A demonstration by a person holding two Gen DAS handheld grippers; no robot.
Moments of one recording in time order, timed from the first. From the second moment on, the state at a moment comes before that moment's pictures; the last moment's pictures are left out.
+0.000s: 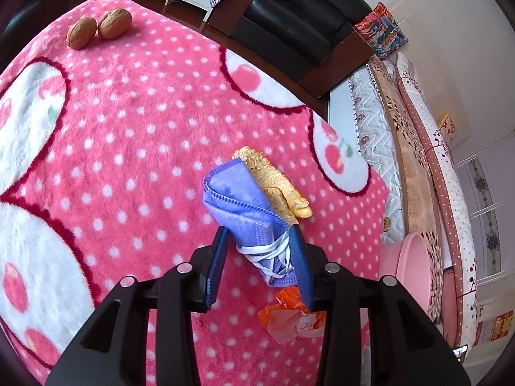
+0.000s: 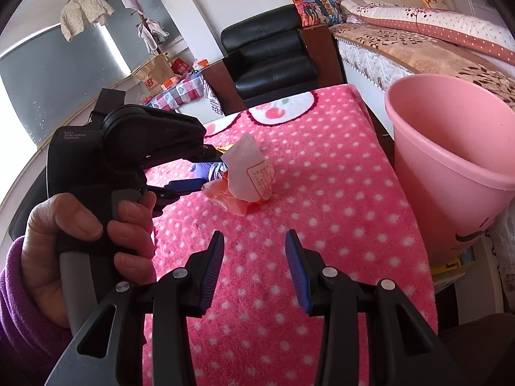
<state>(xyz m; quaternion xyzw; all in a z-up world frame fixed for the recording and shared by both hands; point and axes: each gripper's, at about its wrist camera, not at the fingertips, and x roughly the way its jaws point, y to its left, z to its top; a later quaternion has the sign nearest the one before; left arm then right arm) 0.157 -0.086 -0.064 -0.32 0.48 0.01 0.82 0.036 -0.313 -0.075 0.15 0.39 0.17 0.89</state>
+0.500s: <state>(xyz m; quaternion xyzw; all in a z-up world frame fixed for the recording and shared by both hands) 0.114 -0.056 -0.039 -0.26 0.44 -0.05 0.86 0.040 -0.310 -0.079 0.15 0.40 0.16 0.89</state>
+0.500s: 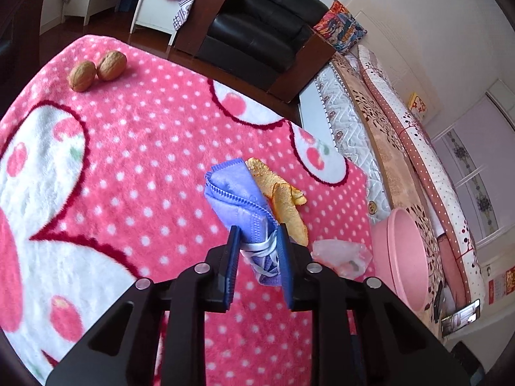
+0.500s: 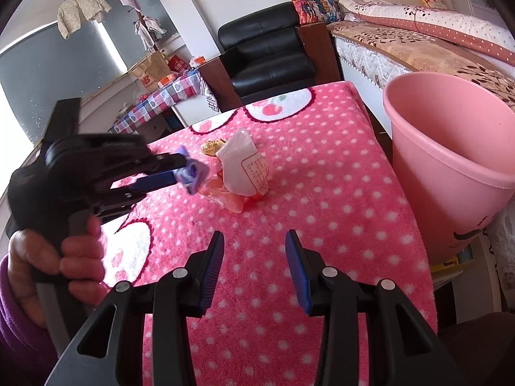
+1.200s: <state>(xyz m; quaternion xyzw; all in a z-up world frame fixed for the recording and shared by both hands) 0.047 -0.030 -0.047 -0.10 0.43 -0.07 0.89 0.047 -0.303 -0.082 0.13 0.42 0.14 0.89</state>
